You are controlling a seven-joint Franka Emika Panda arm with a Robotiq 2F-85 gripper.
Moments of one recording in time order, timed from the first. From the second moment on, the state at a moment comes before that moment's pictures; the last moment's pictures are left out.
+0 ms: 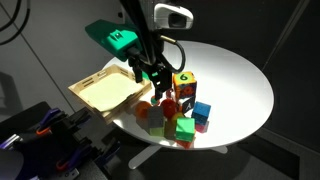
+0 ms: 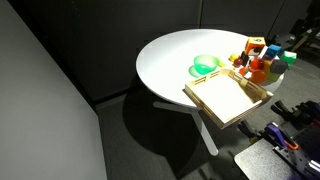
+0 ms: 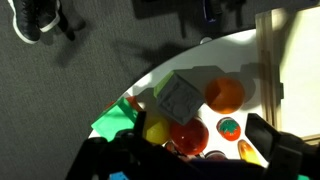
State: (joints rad) arm -0.24 -0.07 -0.29 -2.43 -0.05 2.29 -0.28
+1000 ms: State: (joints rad) arm -0.24 0.06 -0.27 -2.31 -0.05 2.29 -0.28
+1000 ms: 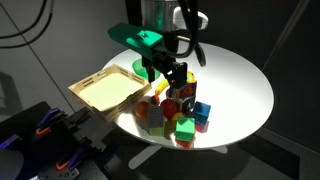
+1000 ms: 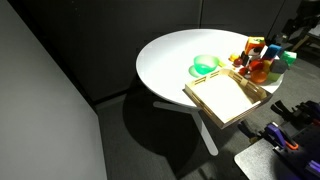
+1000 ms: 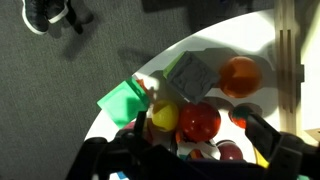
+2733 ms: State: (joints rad) arm -0.22 0.14 -0.22 -2.31 -0.05 2.29 -0.27
